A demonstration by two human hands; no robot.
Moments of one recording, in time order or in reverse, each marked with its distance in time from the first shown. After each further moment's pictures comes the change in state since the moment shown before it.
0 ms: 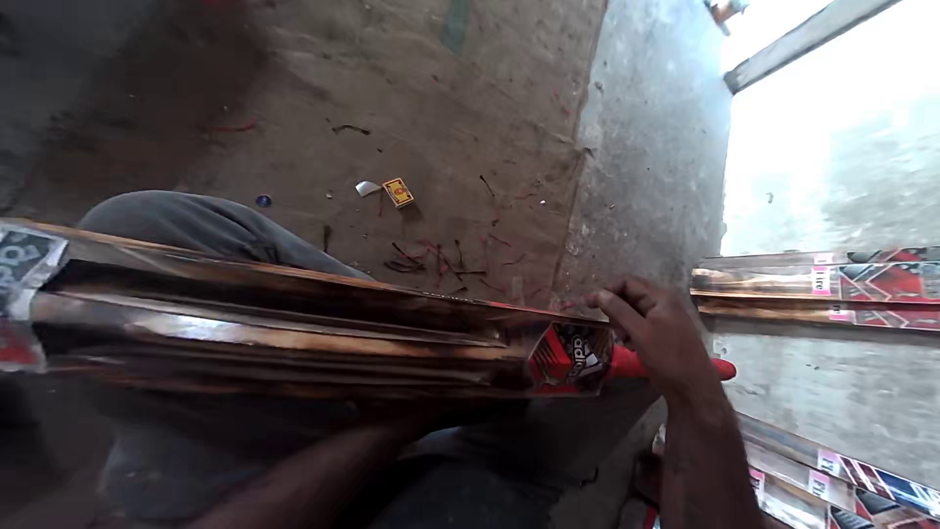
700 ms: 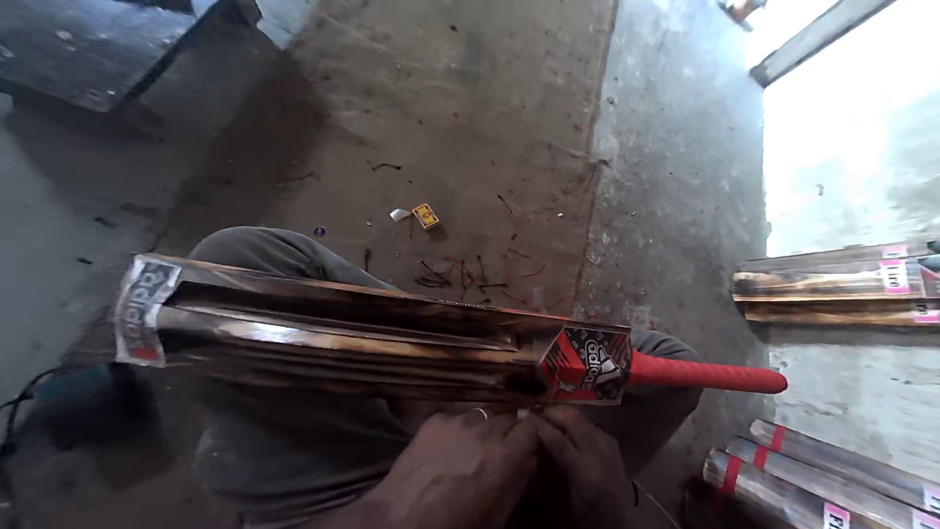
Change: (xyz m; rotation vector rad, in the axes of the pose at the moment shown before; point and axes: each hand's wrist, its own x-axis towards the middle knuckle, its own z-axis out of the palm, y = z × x) left_hand -0.056 0.026 0.022 0.466 0.499 0.690; right_hand -0.119 0.078 0.124 -0.286 0.105 -0.572
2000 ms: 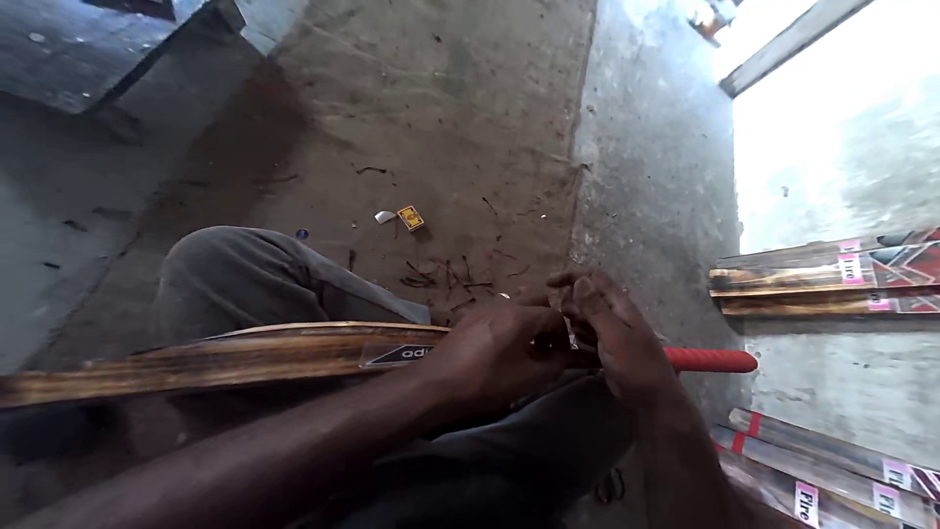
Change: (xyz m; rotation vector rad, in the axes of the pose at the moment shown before) left_hand 0.096 -0.009 -0.058 -0.414 0.083 0.035; right_hand 0.128 -0.004 -0.097 0.704 -0.055 0.527
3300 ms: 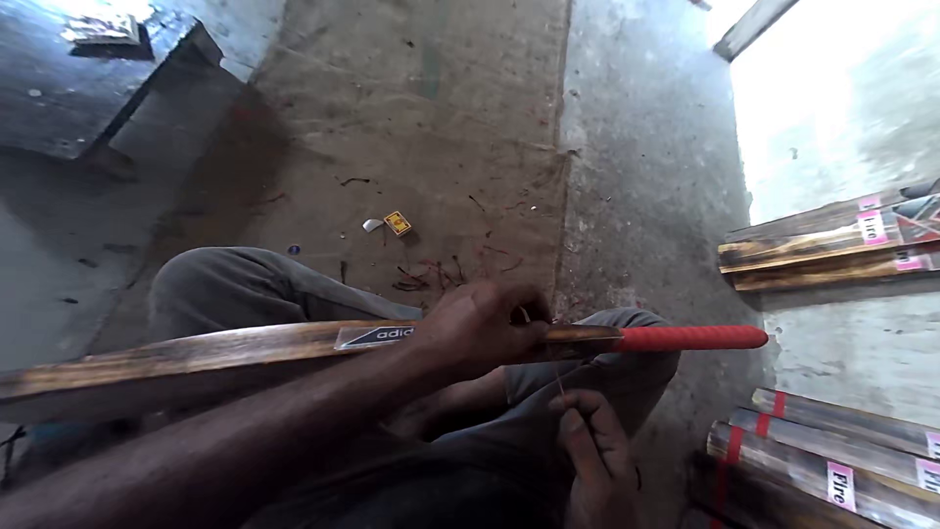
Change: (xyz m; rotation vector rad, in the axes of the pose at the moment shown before) left_hand 0.024 0.006 0.002 0.099 -0.125 -0.222; right_hand -0.116 0.072 0.060 0.402 0.345 -0.145
